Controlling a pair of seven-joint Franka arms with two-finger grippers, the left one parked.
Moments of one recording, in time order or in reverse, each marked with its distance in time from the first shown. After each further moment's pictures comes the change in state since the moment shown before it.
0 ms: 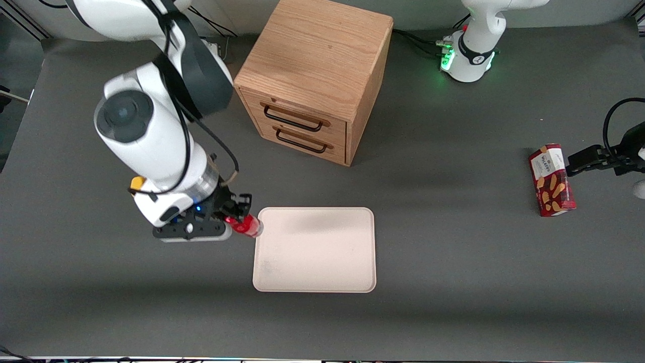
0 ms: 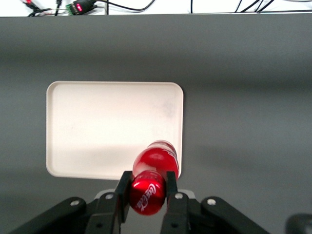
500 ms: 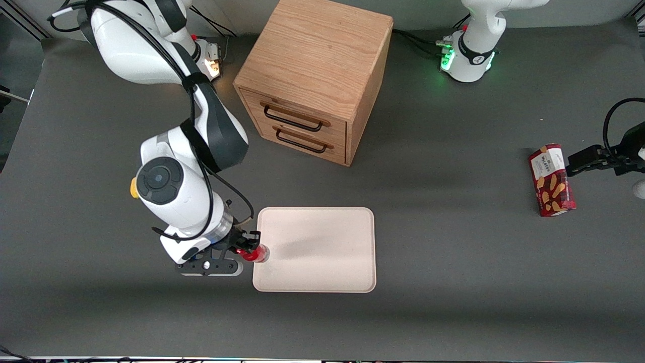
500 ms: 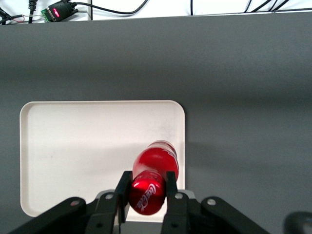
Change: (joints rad) arm -0.022 0.137 -0.001 0.000 0.000 0.158 0.000
